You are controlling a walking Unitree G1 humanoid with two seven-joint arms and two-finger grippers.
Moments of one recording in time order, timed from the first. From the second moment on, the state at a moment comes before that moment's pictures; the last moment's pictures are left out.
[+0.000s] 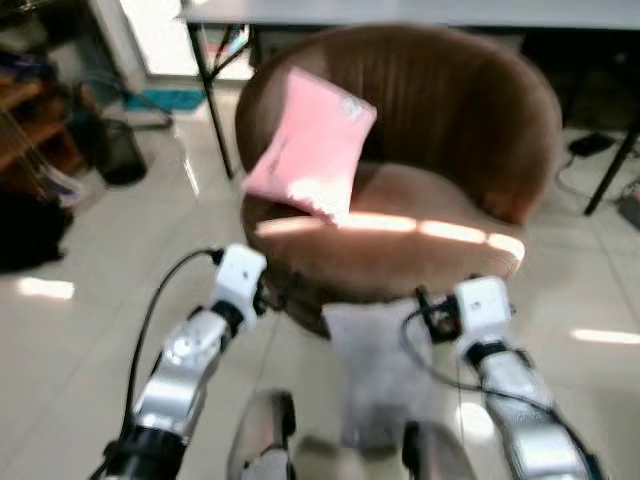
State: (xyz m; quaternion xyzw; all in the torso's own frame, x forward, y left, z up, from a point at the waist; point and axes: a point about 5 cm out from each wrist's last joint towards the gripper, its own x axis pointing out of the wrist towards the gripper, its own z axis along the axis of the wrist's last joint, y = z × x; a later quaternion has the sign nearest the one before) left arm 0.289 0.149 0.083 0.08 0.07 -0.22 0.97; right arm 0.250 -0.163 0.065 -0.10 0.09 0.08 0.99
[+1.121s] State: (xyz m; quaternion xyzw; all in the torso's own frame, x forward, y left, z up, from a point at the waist) left arm 0.294 0.133 0.093 0.07 0.03 -0.24 0.97; right arm 0.249 -0.178 0.061 -0.11 0.10 0.06 0.99
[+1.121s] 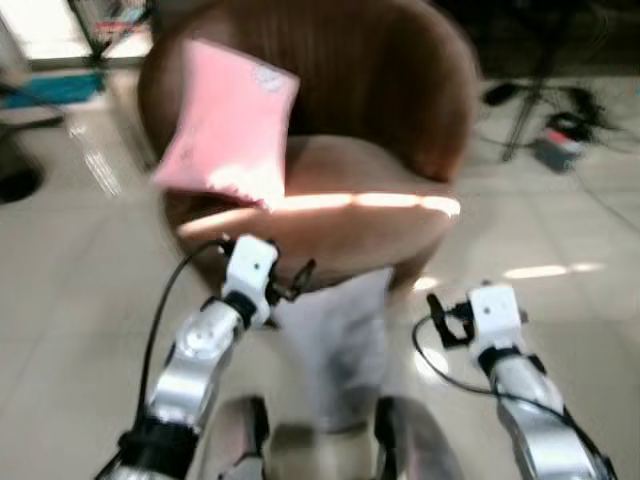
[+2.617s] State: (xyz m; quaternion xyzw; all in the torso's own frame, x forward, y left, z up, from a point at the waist) left arm 0.290 0.144 0.087 0.08 0.05 -0.22 0.97; right arm 0.247 -0.159 0.058 -0.11 0.10 0.12 0.98
